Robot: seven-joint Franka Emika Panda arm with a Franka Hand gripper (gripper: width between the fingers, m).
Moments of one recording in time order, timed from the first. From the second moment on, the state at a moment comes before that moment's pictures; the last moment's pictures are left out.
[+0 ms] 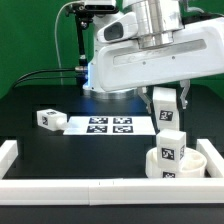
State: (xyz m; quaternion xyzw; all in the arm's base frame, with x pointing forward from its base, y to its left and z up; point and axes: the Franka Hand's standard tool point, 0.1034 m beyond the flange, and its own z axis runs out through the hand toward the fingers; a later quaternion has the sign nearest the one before) arm 0.549 0.062 0.108 -0.98 0.13 -0.09 0.09
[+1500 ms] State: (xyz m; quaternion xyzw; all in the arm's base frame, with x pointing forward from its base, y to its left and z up) arm 0.567 0.101 0.091 -0.97 0.18 -0.15 0.09
